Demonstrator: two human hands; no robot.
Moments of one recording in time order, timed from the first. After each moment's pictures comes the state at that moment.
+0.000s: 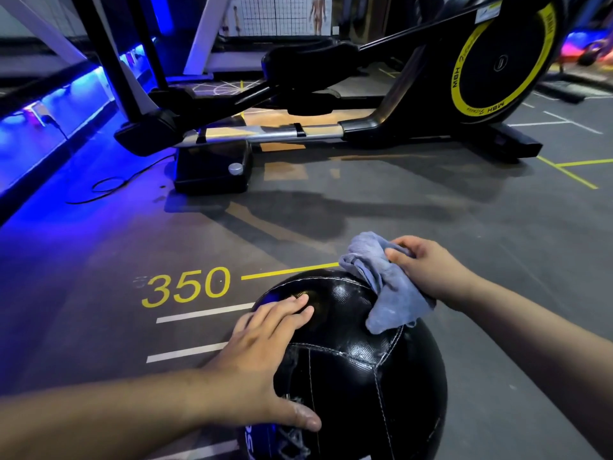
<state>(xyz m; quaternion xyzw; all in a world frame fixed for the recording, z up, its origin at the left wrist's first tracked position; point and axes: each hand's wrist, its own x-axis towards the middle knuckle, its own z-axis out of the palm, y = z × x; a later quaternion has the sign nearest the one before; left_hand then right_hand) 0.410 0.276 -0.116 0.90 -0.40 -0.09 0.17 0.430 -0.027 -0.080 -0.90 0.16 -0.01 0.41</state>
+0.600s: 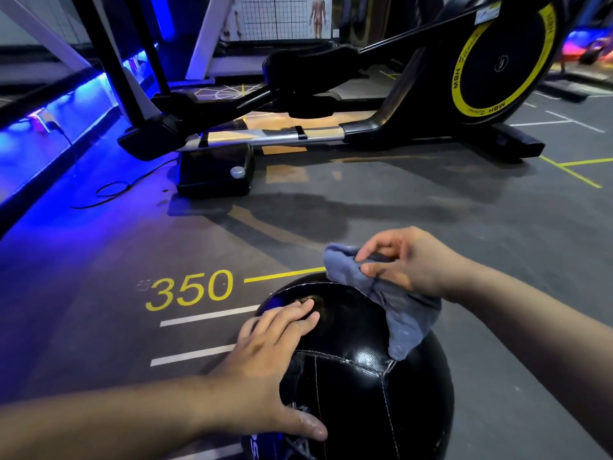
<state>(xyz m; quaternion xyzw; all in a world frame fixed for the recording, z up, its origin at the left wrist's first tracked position) 0.405 0.274 -0.118 0.90 -0.41 -0.07 0.15 0.426 -0.001 -0.041 -0.90 -0.01 0.04 0.43</state>
